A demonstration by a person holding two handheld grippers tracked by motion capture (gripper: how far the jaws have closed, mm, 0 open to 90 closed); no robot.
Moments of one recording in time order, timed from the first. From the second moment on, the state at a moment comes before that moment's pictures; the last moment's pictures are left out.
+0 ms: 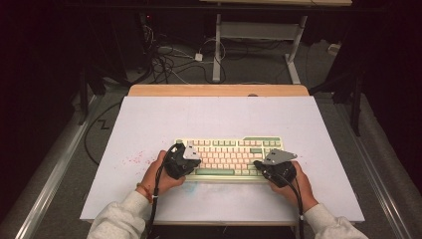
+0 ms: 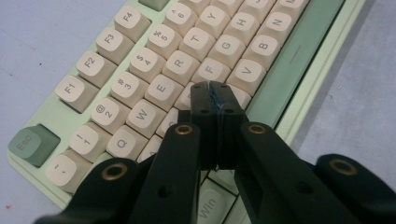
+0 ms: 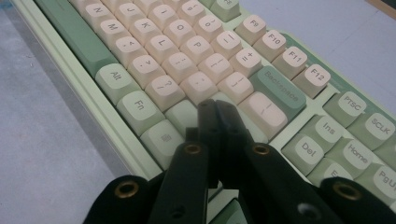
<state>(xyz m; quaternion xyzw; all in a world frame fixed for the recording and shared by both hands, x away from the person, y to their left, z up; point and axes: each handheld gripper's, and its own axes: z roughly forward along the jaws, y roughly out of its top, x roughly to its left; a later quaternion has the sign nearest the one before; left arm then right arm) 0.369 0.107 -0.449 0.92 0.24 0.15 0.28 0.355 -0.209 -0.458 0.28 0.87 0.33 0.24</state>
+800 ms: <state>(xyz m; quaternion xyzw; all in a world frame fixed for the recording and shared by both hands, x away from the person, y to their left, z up) 0.365 0.108 -0.441 0.91 0.23 0.18 0.30 0.353 -0.208 -0.457 0.28 0.87 0.33 0.24</state>
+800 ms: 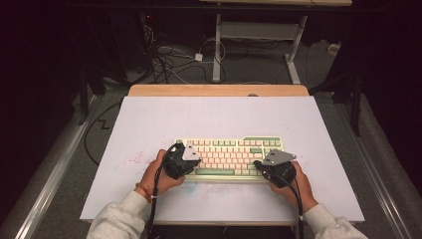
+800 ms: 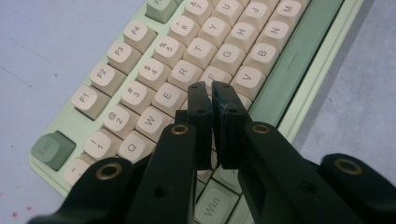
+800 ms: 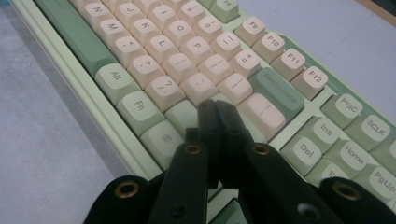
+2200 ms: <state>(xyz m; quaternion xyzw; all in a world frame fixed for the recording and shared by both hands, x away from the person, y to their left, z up) 0.356 0.103 -0.437 0.88 0.24 0.25 0.34 0.346 -0.209 -0.435 0.27 0.84 0.38 0.27</state>
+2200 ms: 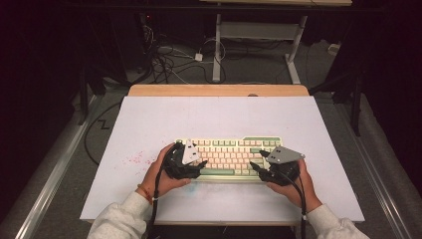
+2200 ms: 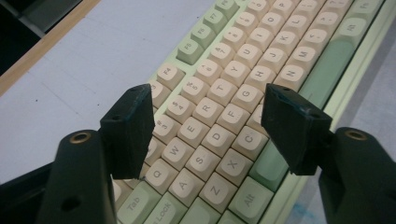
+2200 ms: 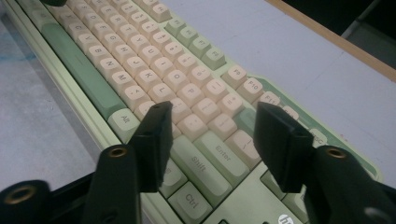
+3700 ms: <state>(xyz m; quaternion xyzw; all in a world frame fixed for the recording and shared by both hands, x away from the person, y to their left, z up) 0.332 0.111 -0.424 0.85 0.22 0.31 0.36 0.330 -0.204 -0.423 0.26 0.83 0.38 0.32</state>
